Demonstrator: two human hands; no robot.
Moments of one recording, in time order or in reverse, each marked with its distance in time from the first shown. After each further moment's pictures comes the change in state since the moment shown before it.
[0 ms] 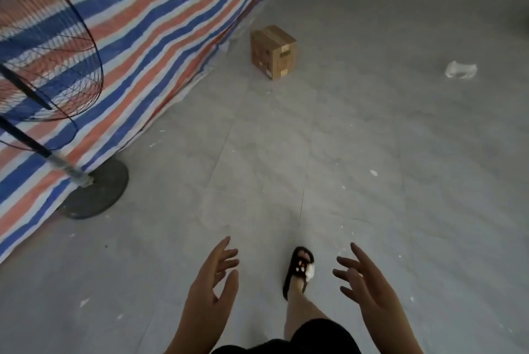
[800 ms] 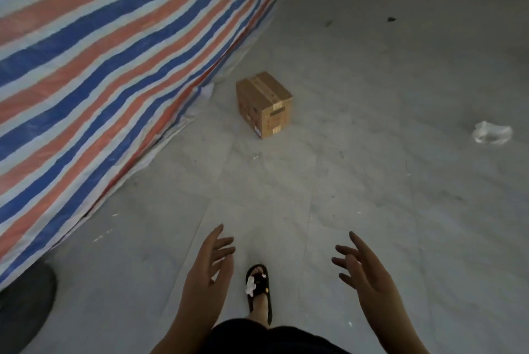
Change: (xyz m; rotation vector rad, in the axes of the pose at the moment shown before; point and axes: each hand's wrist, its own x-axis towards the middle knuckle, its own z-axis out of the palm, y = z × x) left_hand 0.637 0.147 0.101 -0.101 0.060 -0.011; right_hand 0.633 -0.202 0.010 -0.009 -0.018 -0.042
